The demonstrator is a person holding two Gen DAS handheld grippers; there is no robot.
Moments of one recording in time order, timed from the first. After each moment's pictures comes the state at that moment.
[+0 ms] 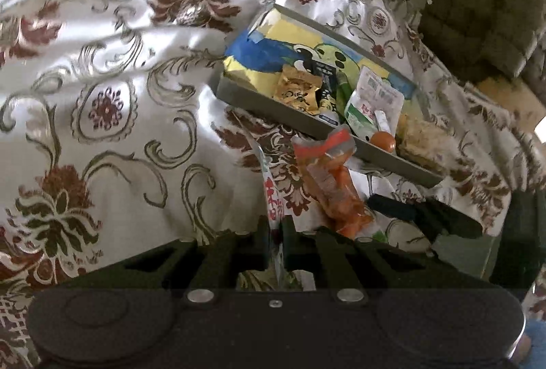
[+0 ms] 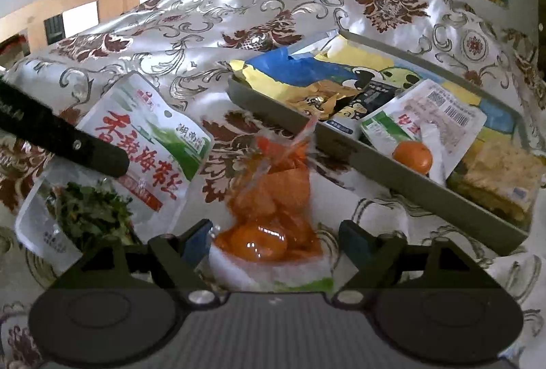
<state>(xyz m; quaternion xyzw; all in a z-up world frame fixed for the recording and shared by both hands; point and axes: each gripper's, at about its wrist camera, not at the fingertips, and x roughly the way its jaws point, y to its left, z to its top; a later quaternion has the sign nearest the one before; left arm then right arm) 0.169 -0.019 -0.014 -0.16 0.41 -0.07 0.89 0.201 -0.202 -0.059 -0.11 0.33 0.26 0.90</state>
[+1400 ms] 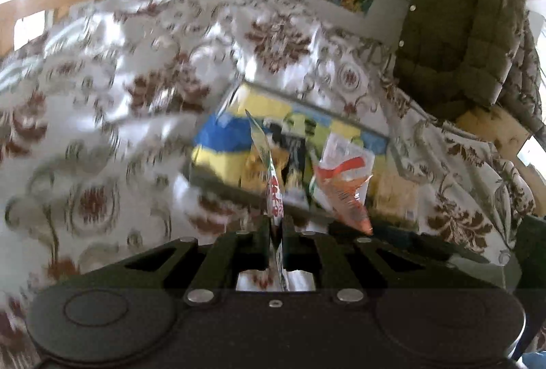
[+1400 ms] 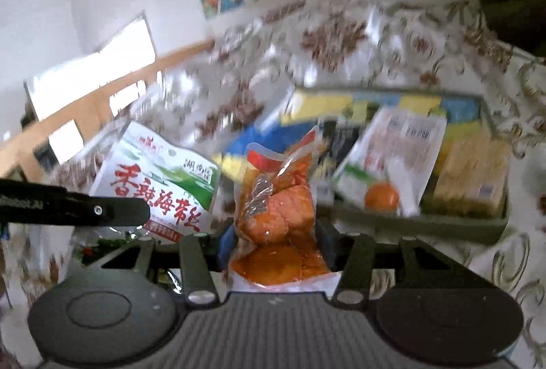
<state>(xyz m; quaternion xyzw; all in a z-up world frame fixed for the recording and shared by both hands) 0.179 -0.039 0.048 -0.13 0.32 -0.07 0.94 0.203 -0.242 0.003 0.07 0.27 0.22 0.94</state>
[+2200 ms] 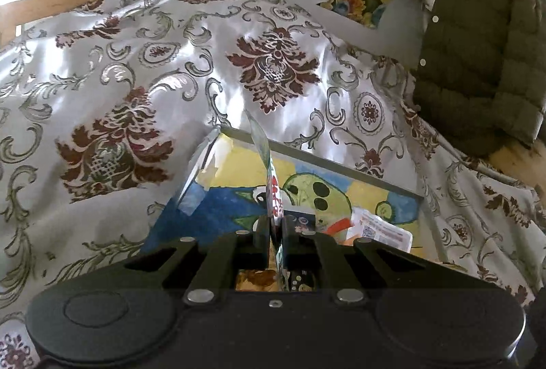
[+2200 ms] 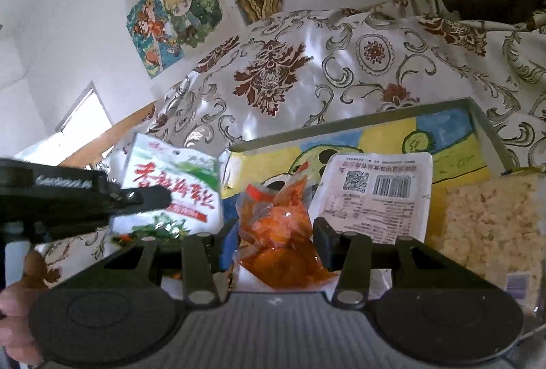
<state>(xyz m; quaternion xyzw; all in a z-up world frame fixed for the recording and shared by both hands) 0.357 -0.055 0.029 -0.13 0.29 -0.07 0.94 0.329 -0.263 -0.031 0.17 0.25 0.17 0.94</state>
